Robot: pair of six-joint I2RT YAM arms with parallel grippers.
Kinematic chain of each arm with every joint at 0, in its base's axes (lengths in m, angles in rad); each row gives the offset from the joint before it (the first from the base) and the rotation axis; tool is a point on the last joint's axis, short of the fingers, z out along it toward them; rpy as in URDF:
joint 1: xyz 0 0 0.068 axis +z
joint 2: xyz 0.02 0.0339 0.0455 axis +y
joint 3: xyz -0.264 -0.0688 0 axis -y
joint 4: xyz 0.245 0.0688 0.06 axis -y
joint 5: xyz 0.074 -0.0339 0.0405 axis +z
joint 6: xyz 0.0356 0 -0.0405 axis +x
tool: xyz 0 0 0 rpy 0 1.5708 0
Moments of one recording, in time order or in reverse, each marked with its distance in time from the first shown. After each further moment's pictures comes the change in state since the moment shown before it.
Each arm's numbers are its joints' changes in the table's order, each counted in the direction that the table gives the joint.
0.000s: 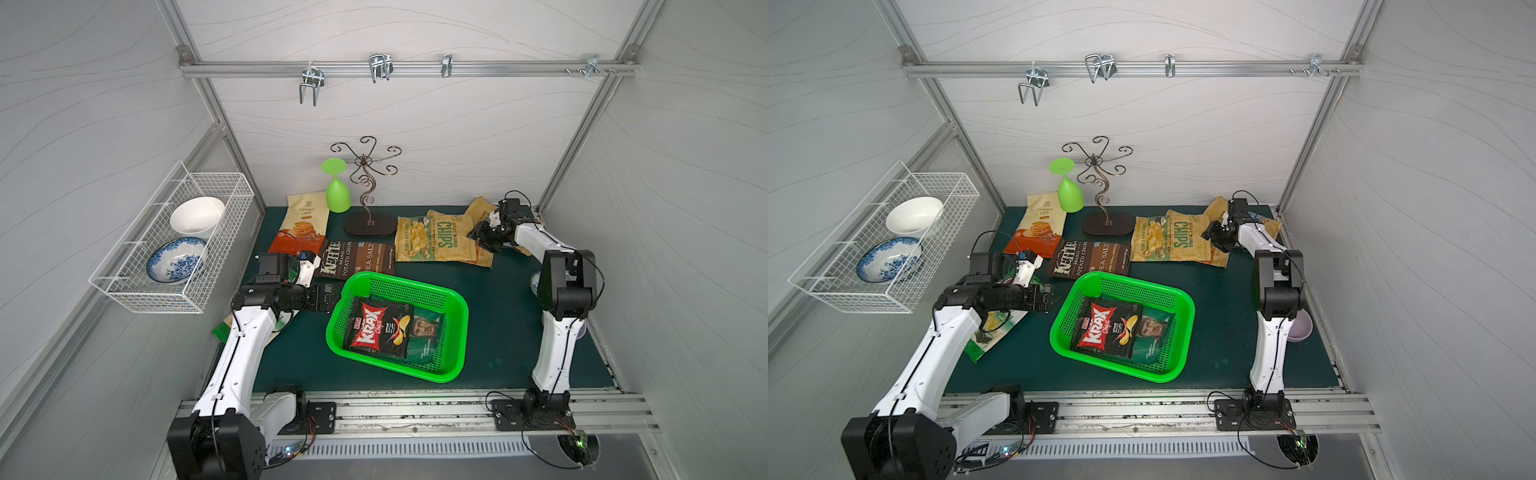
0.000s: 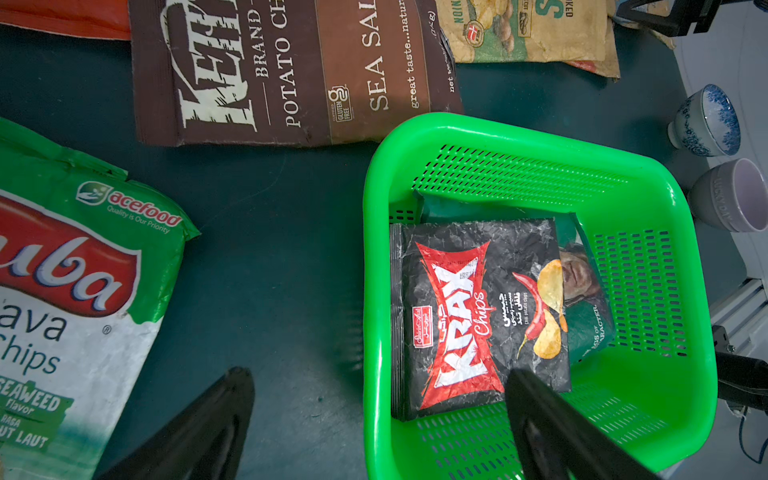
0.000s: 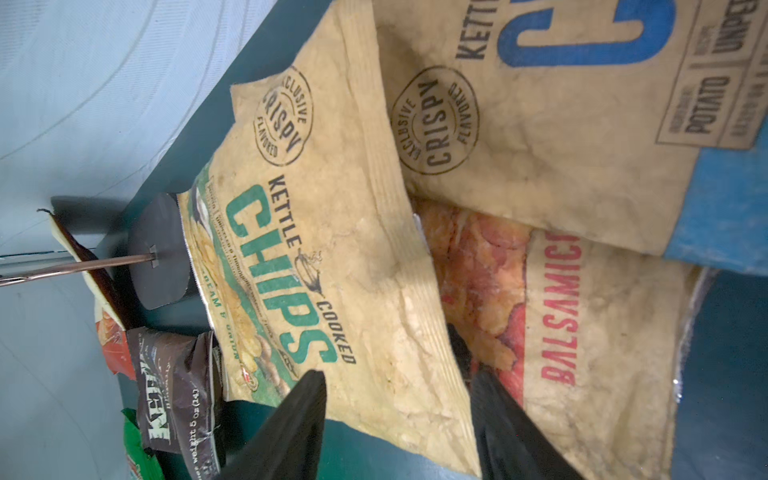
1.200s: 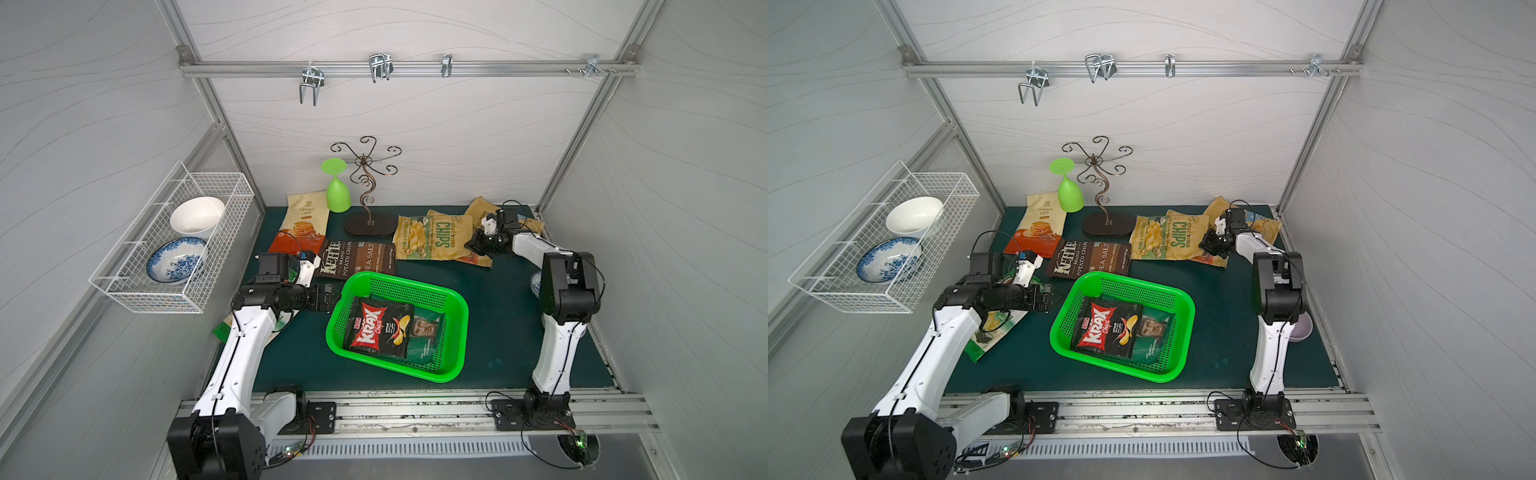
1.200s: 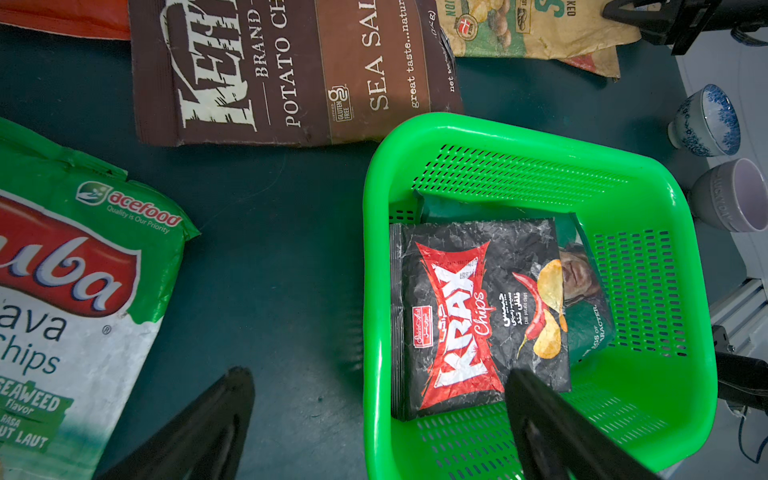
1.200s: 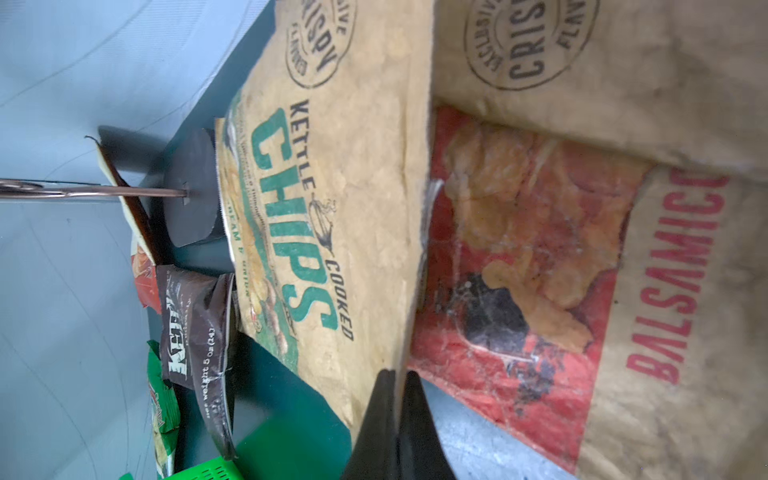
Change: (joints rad) left arm 0.000 0.000 0.000 0.000 0.000 0.000; right arm 0.028 -0.092 -0.205 0.167 0.132 -0.039
